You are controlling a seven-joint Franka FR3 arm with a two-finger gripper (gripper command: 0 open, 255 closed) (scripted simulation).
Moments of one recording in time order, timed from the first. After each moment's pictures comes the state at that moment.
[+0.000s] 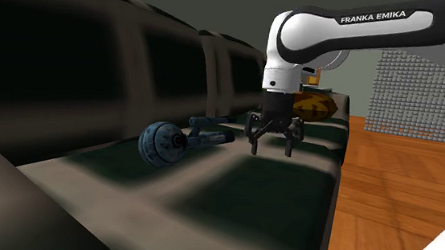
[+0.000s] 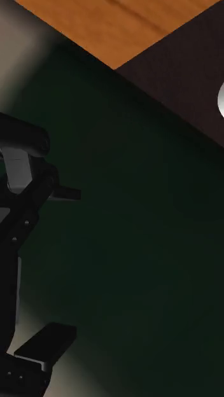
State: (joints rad) arm -0.08 -0.54 0.29 -2.14 0.22 1.60 0.65
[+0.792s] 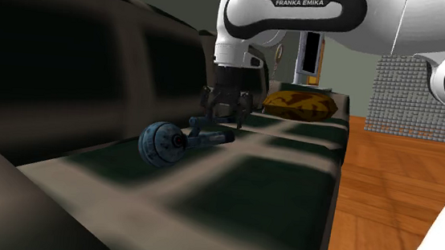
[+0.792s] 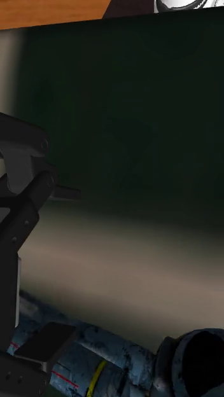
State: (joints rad) arm -0.18 -0.07 0.53 -1.58 0.05 1.54 1.39
